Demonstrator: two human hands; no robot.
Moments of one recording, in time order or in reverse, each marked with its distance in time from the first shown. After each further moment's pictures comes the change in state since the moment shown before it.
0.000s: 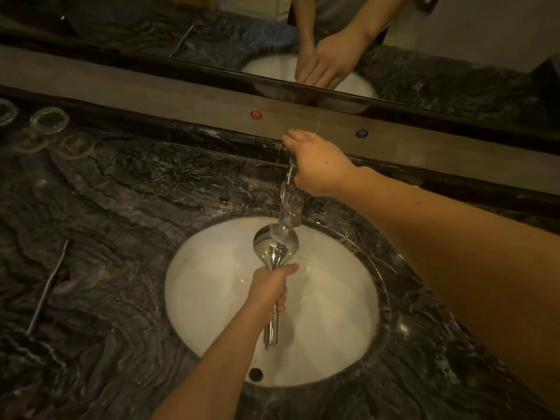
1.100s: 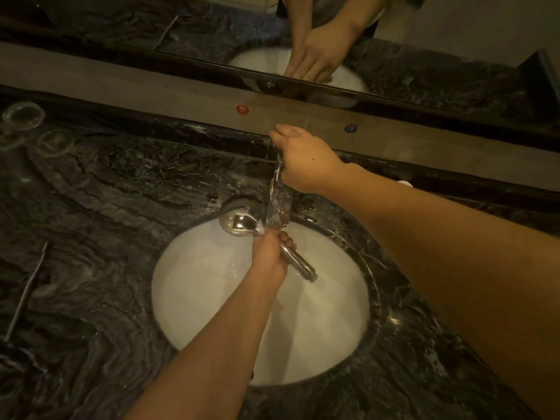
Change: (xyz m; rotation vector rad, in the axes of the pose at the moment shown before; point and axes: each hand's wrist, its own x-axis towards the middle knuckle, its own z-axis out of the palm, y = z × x) left_hand 0.027 0.050 0.043 -0.596 0.040 0.032; right_hand 0.001 0.000 0.001 0.014 0.012 -0.002
